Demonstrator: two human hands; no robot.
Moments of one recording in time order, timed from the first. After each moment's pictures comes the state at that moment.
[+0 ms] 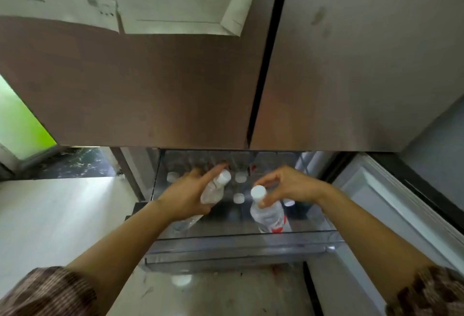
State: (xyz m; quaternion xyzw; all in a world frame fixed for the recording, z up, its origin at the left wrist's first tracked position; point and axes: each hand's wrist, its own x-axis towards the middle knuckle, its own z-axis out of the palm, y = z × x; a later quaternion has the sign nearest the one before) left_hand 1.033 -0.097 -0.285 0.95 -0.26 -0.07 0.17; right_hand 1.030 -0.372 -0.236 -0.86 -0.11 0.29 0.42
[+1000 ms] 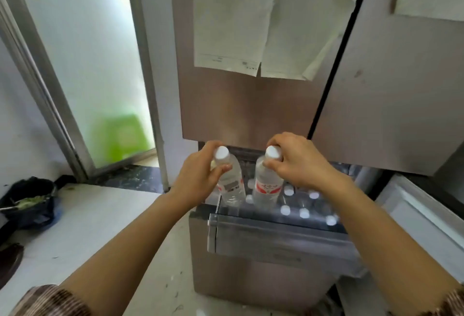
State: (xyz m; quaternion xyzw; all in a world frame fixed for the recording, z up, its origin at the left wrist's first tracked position) left_hand 0.905 -0.004 -0.166 0.89 -0.11 0.22 0.39; right_hand 0.931 -0.216 -0.102 -0.96 -0.22 -0.11 0.16
